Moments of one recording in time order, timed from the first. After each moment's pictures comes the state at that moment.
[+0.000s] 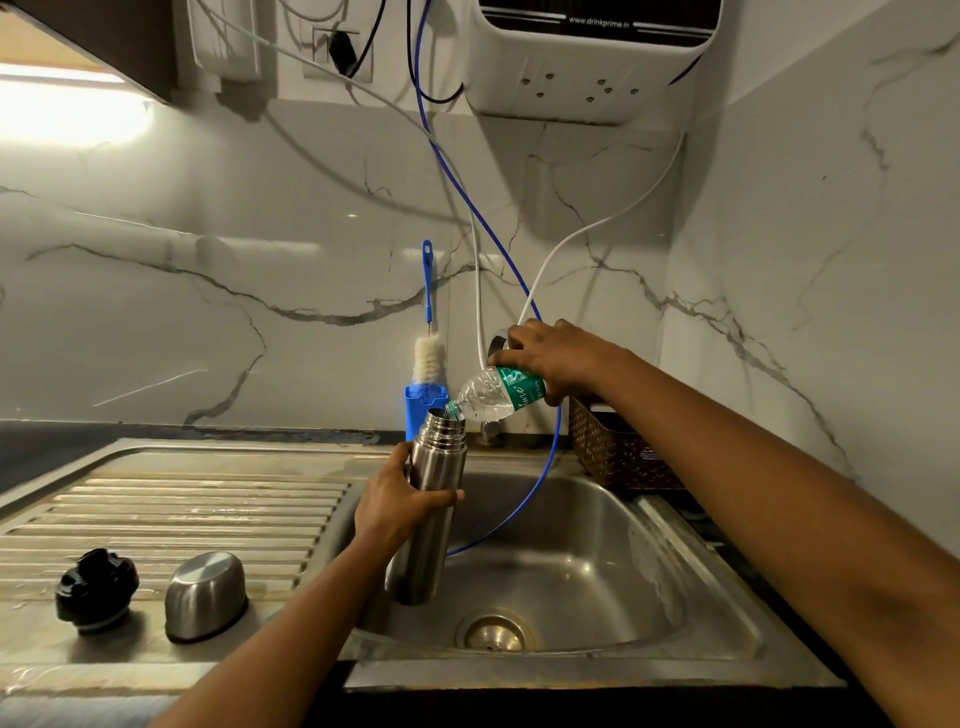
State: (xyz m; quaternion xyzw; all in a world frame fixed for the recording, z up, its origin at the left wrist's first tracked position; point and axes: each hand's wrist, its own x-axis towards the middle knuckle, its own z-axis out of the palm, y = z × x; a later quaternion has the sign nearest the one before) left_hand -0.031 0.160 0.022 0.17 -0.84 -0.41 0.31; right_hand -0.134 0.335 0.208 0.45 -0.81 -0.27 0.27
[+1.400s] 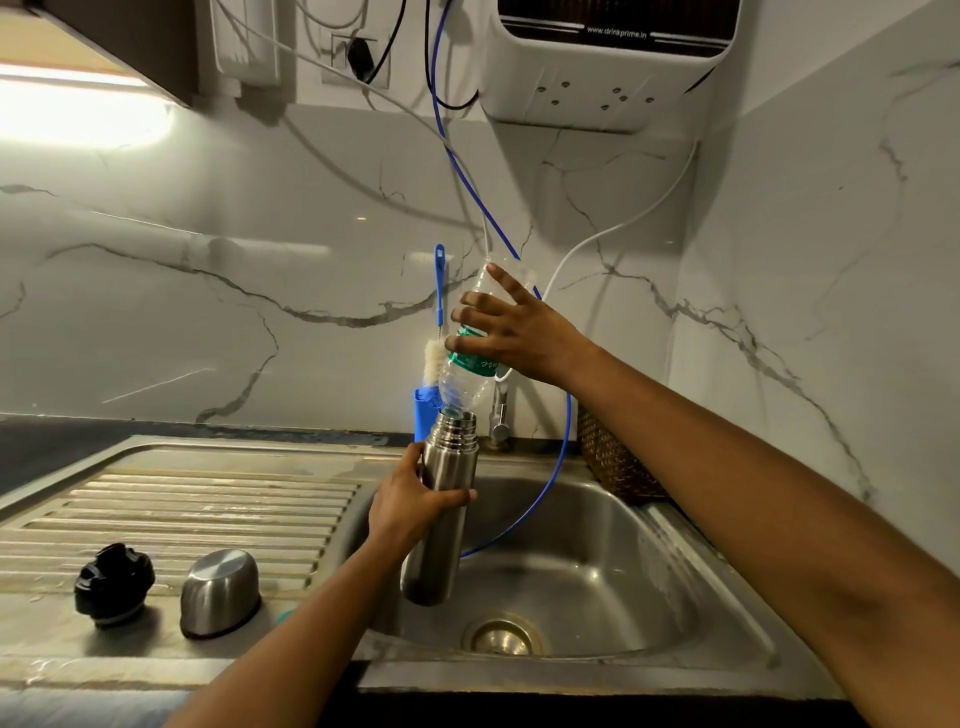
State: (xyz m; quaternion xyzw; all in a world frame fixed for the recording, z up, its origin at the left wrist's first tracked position) left_hand -0.028 0.164 0.025 0.16 -0.82 -0.43 0.33; right_hand -0.127 0.295 0.220 0.50 -0.55 -0.33 0.58
